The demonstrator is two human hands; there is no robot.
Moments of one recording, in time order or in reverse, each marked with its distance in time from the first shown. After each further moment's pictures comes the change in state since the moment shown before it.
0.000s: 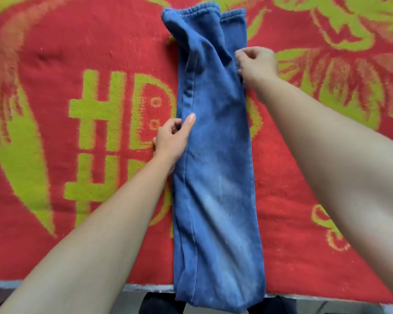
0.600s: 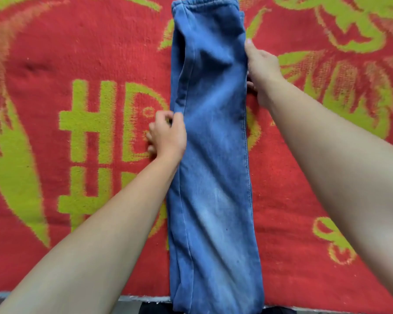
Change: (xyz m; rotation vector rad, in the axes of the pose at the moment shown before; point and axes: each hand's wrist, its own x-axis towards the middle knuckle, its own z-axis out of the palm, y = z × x) left_hand 0.024 0.038 0.031 0.136 0.288 -0.080; right_hand 0.028 0.012 -0.011 0.396 -0.083 0.198
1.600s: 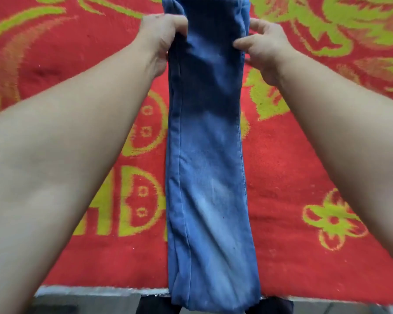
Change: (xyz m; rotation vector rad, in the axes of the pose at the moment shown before) left_hand 0.047 0.153 -0.028 -0.455 -0.426 0.234; right_hand -0.020 -0.046 -0.030 0.003 -0.119 -0.230
